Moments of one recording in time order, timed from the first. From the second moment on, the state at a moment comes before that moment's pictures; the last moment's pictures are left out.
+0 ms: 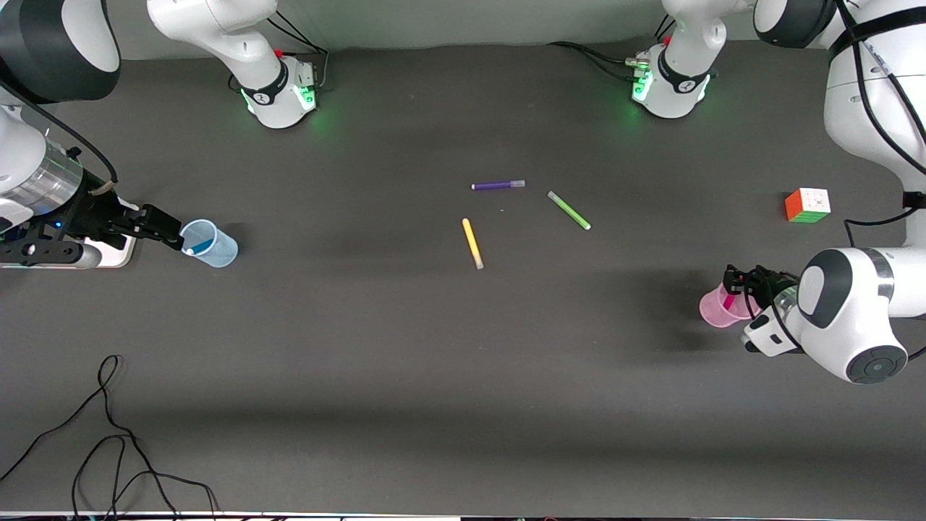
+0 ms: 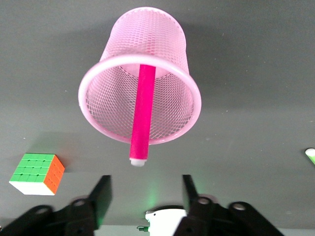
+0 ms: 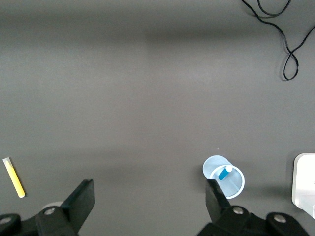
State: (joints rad) left arm 0.10 0.71 -0.11 -1.36 0.11 1.39 0.00; right arm 0.29 0.03 -0.21 -1.66 0.01 1.72 0.14
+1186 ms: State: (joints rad) left arm 0.11 0.24 -0.11 -1.47 0.08 1.48 0.02; right arm 0.29 0.03 -0.21 -1.64 0.01 1.71 0.13
